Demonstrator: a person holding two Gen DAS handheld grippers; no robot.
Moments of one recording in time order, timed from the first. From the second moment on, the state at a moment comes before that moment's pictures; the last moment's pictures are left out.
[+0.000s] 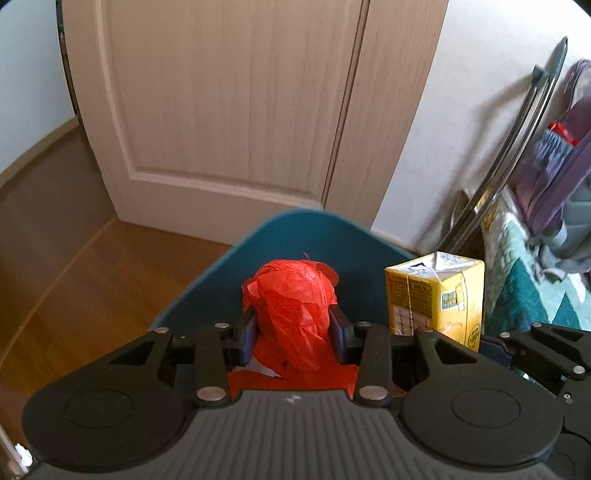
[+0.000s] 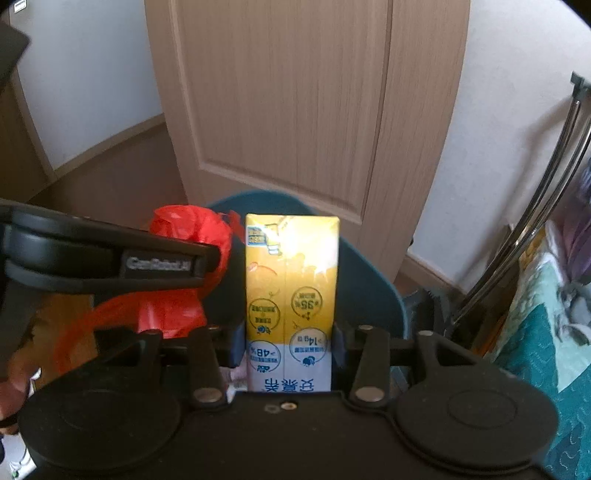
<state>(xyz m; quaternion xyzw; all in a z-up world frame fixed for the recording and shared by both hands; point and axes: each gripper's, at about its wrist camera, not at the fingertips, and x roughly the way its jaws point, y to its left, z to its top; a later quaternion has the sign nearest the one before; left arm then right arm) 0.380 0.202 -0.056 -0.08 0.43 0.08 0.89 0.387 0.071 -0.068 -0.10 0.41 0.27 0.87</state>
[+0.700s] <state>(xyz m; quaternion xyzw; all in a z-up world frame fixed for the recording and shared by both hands) 0.334 0.172 -0.038 -0.09 0.43 0.07 0.90 0.338 0.032 -0.028 -0.09 0.39 0.29 0.87</state>
